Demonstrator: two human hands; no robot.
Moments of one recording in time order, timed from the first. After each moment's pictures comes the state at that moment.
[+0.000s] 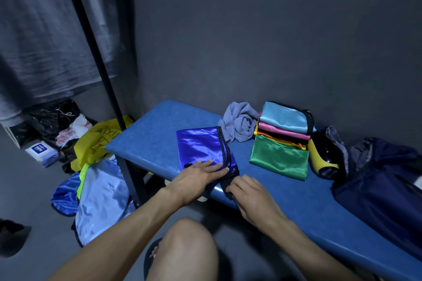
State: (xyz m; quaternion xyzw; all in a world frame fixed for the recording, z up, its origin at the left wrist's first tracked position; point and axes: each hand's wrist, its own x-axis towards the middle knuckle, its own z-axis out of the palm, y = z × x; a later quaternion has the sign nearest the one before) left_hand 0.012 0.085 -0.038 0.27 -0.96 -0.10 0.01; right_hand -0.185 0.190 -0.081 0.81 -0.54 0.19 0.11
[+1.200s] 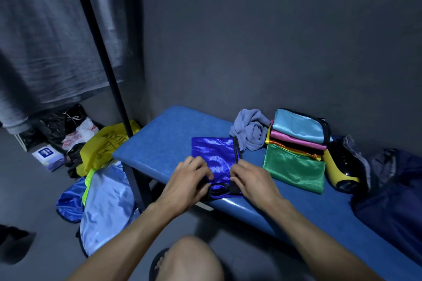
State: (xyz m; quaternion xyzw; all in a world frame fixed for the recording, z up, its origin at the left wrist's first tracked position) left_hand 0.052 0.049 -0.071 0.30 -0.91 -0.09 0.27; right_hand -0.185 0.114 -0.070 0.77 -0.60 0.21 0.07
